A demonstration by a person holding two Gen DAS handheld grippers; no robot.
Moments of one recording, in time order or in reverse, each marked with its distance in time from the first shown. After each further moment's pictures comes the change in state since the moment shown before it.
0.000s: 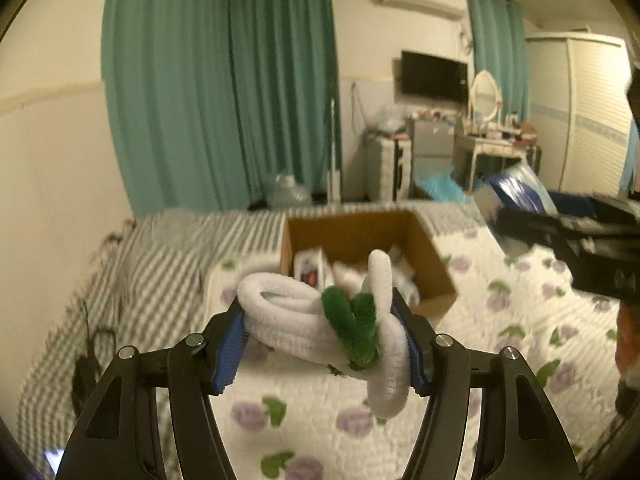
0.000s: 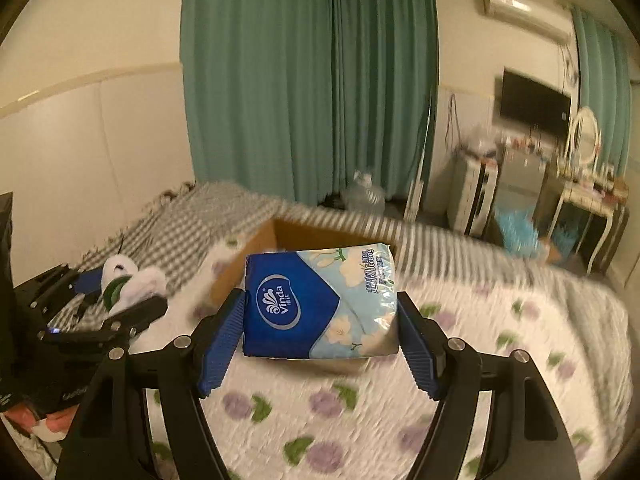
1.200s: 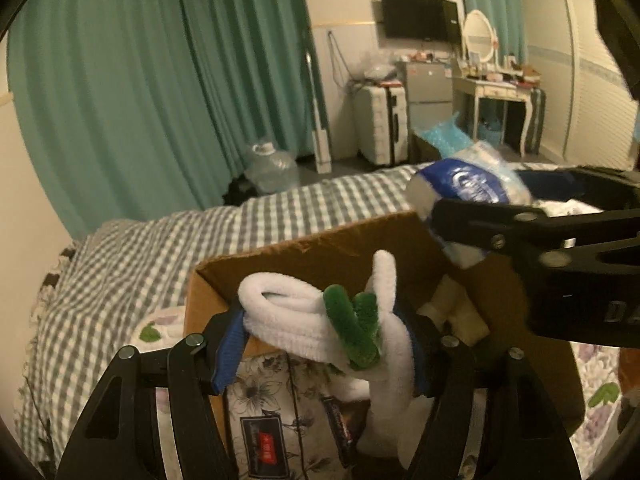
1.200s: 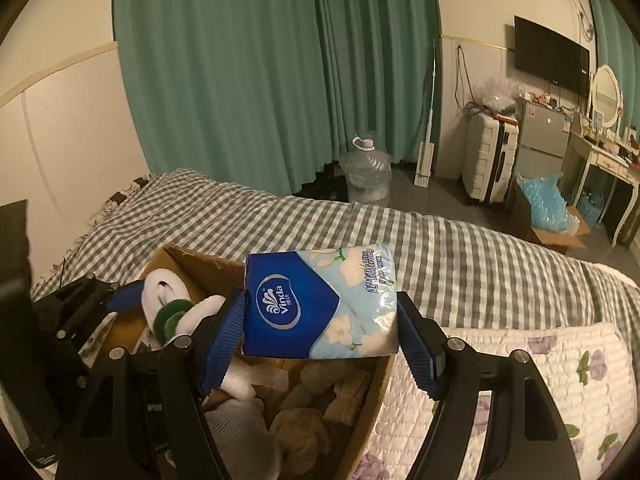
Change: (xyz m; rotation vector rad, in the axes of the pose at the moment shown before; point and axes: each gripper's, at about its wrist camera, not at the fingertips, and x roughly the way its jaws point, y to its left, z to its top) left arm 0.225 -0.029 0.051 0.138 0.150 0.003; right arm 0.243 -0.083 0.036 0.097 0.155 0.069
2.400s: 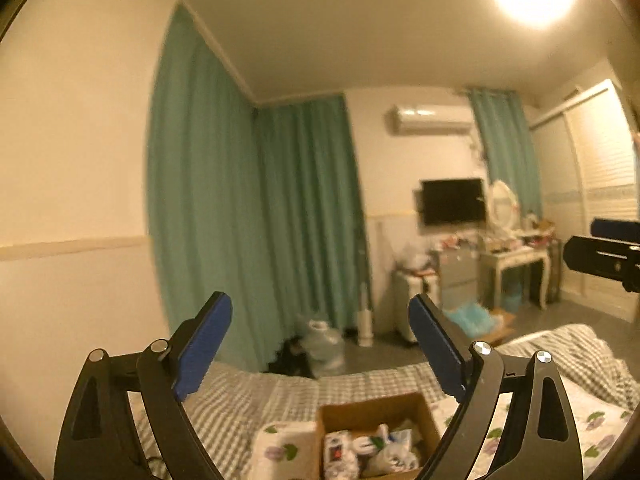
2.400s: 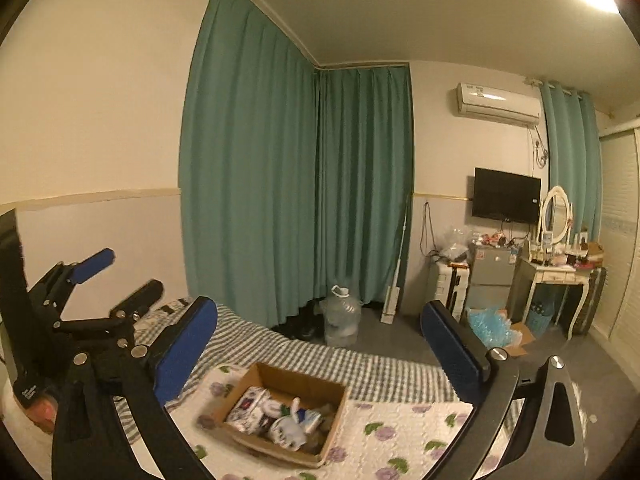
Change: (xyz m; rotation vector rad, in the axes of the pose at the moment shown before) left arm -0.365 0.021 0.026 -0.110 -0.639 0.140; right arm -0.409 0.079 0.010 -0.097 -0.510 -0.092
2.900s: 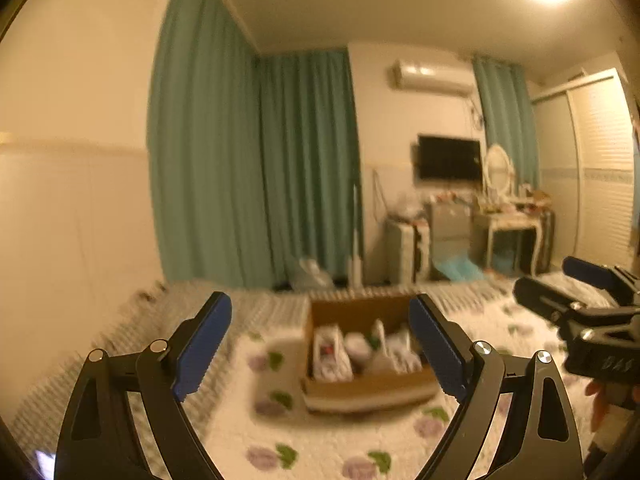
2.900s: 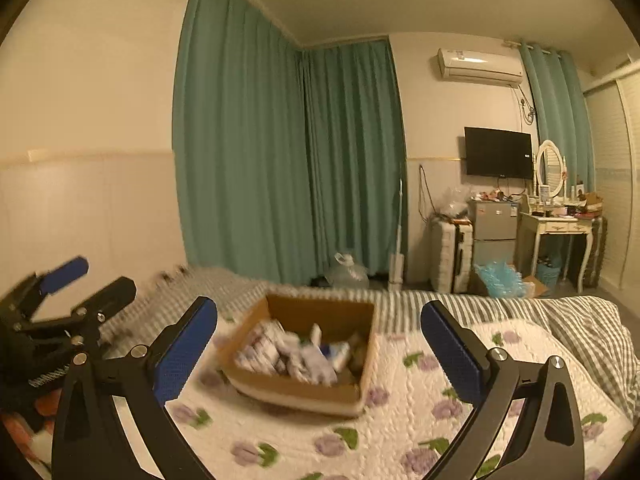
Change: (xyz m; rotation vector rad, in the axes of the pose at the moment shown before) left arm -0.011 0.005 -0.132 -0.049 0.122 0.021; right arm 0.050 0.036 -0.187 0.070 0.057 -0.042
